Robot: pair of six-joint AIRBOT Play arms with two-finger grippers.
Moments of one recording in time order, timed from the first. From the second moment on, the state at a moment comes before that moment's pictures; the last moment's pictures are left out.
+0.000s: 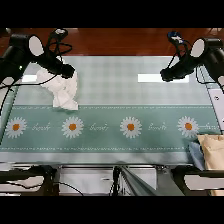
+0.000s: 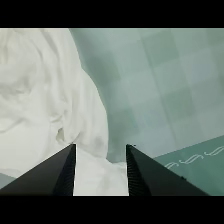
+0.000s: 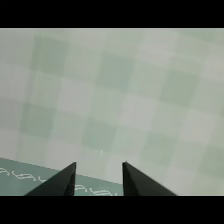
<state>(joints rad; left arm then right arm) -0.22 -1.50 1.54 1.56 -1.19 -1.41 0.09 -1.54 1.53 -1.56 1.24 1.46</state>
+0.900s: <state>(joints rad) -0.22 -1.51 1.54 1.55 -1.14 -1.41 0.09 -1.54 1.53 -1.55 1.23 1.46</state>
